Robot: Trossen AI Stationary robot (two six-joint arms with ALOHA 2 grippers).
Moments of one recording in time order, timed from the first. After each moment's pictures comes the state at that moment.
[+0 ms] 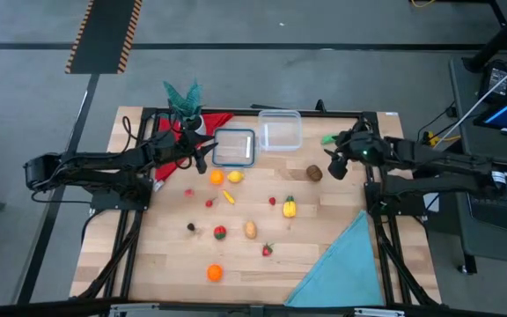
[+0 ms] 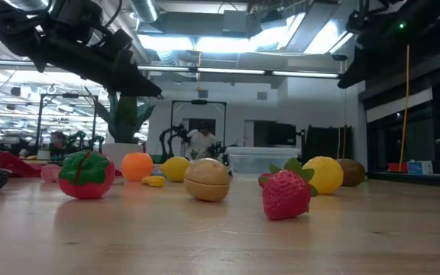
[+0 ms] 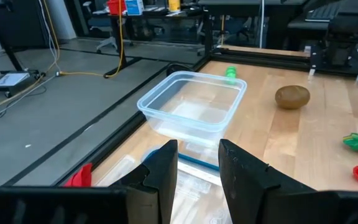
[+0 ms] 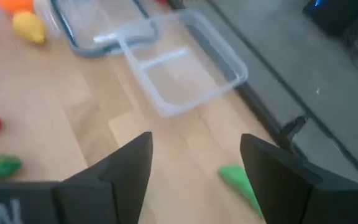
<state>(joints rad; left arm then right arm) 0.41 0.95 0.31 0.42 -0.11 0.04 -0.22 0.80 0.74 -0.69 0.41 0.07</state>
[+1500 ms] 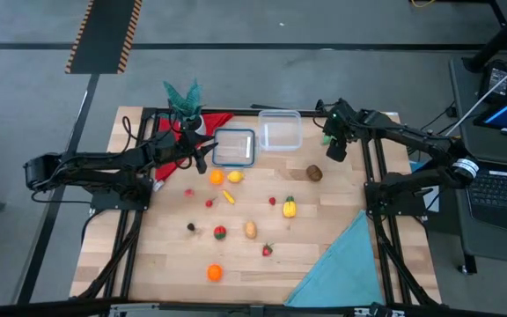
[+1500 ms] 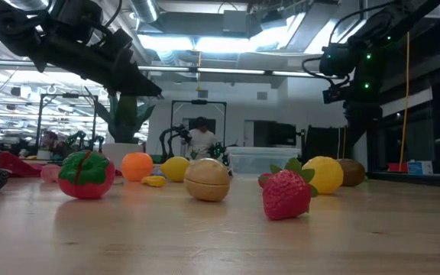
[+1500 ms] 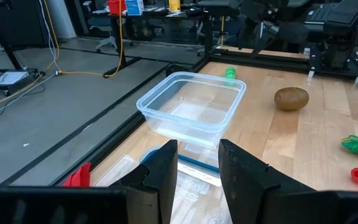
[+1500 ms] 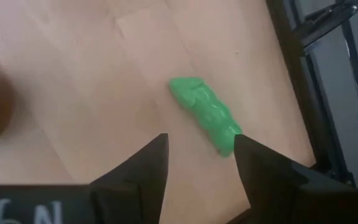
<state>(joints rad) 0.41 0.95 0.31 0.42 -0.11 0.03 -0.77 1.27 0.82 -0.74 0.18 -0.40</state>
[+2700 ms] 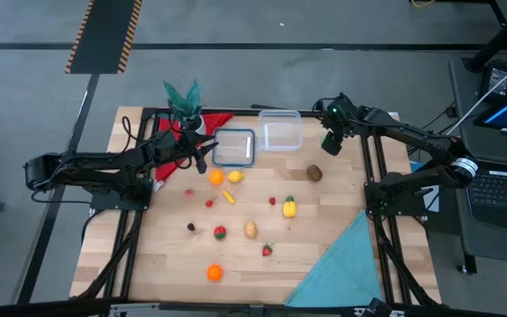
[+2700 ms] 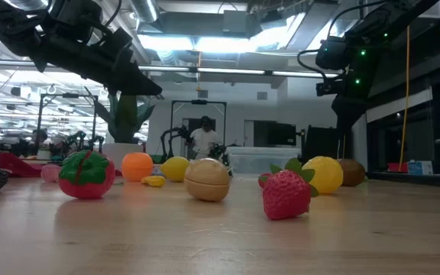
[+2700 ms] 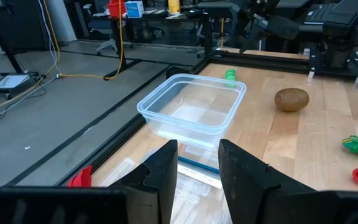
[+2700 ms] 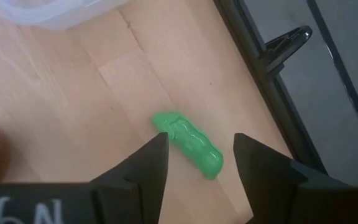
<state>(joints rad) 0.41 0.95 0.31 0.43 -0.11 0.04 -0.77 1.28 0.86 -0.67 0.19 -0.32</state>
